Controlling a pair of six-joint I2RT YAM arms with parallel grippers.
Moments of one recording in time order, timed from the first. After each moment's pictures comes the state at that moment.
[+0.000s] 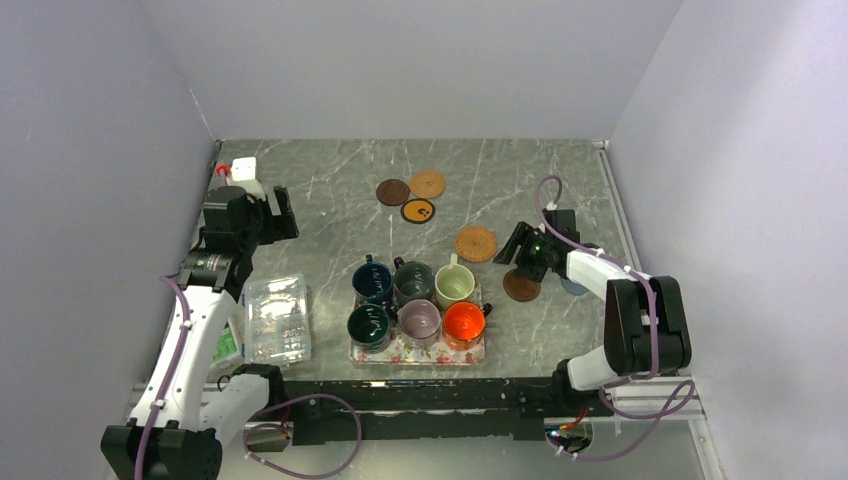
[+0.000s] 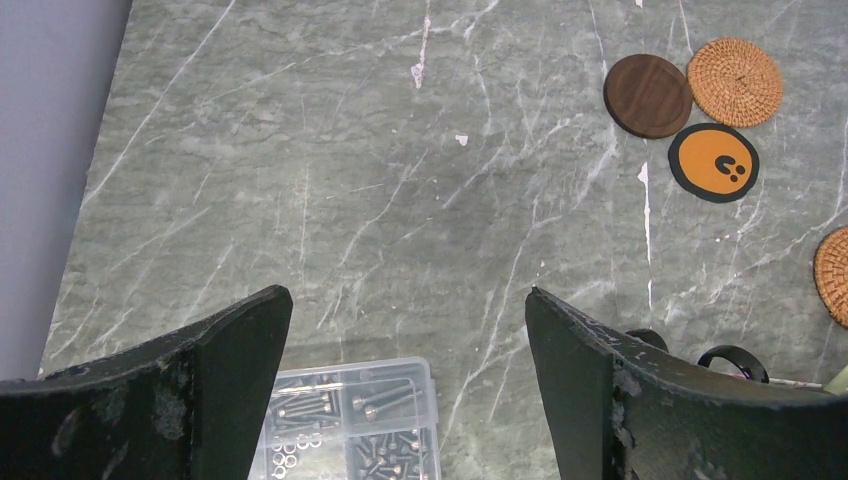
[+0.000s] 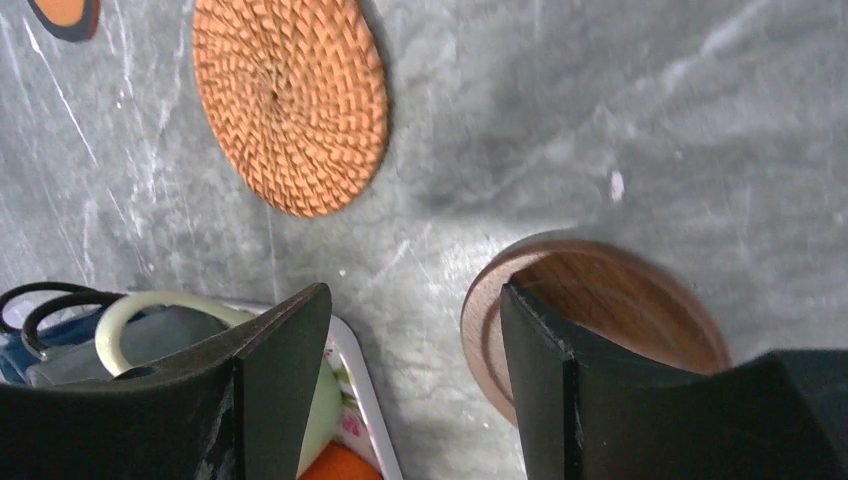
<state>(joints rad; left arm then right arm) -0.06 0.93 0.95 -0.48 -0.10 -0.16 0.07 1.45 0.67 -0.18 -0.31 0.57</state>
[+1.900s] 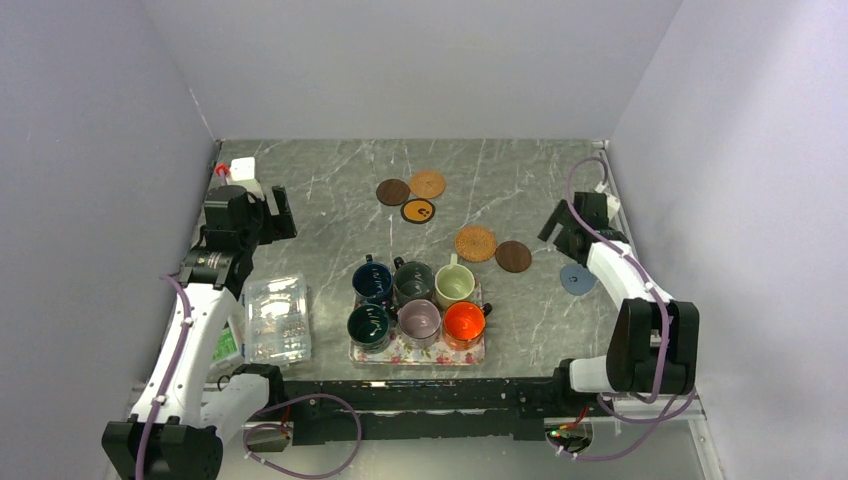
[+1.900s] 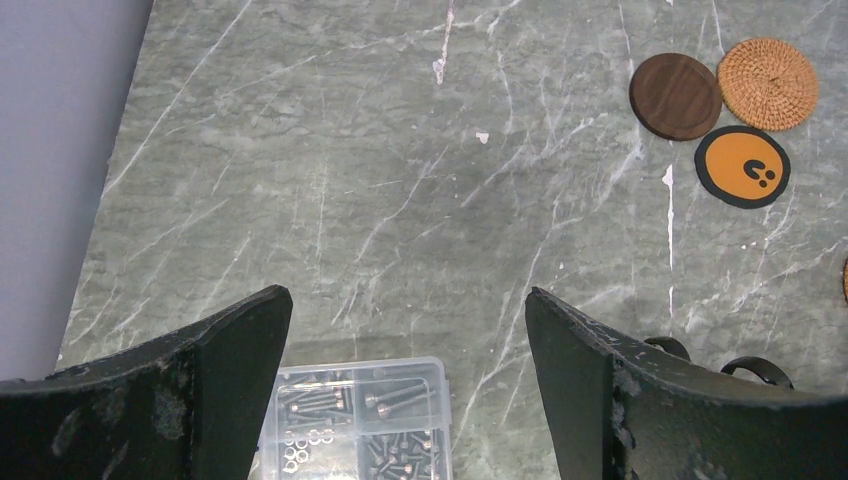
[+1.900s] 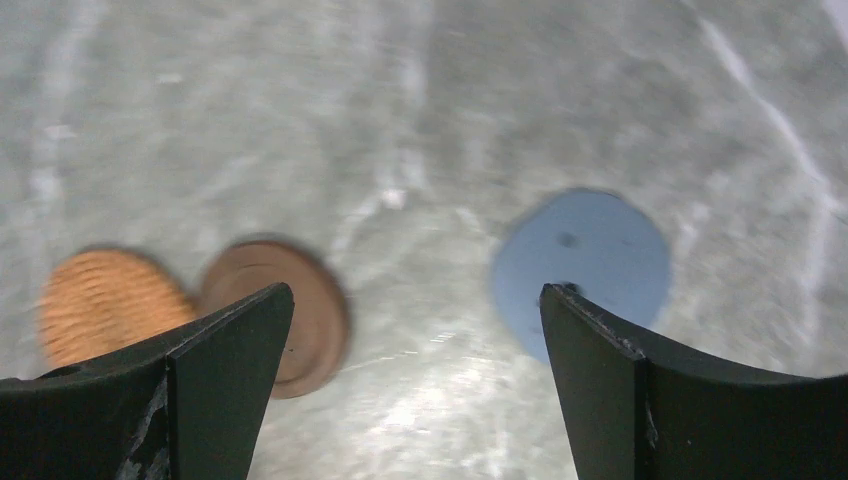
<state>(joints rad) -0.06 0.95 0.95 -0.48 -0.14 -0.15 -0.04 1.36 0.84 -0.31 0.15 0.48</state>
